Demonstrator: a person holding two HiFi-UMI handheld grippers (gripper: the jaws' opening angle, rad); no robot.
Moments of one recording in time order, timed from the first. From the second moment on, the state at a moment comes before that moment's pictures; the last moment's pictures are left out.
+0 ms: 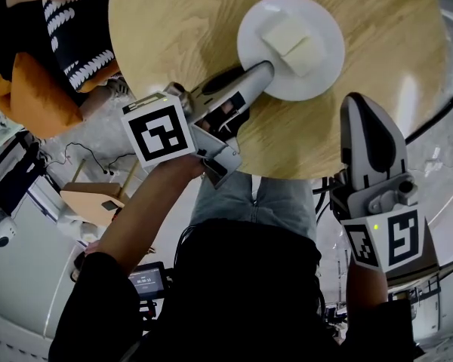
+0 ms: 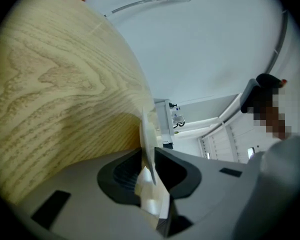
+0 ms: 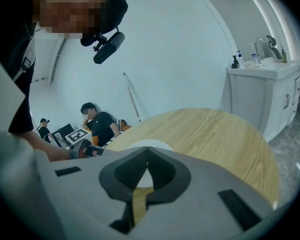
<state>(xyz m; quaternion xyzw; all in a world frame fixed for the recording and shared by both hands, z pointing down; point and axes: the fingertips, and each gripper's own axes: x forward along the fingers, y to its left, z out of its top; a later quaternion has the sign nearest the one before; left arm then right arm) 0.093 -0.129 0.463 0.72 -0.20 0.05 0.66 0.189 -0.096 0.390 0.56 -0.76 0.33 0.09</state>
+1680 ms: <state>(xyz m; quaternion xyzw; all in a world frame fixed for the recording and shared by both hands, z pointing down) 0.077 -0.093 0.467 0.86 -0.06 0.34 0.38 0.186 -0.088 0.381 0.55 -0.77 0.32 0.09</state>
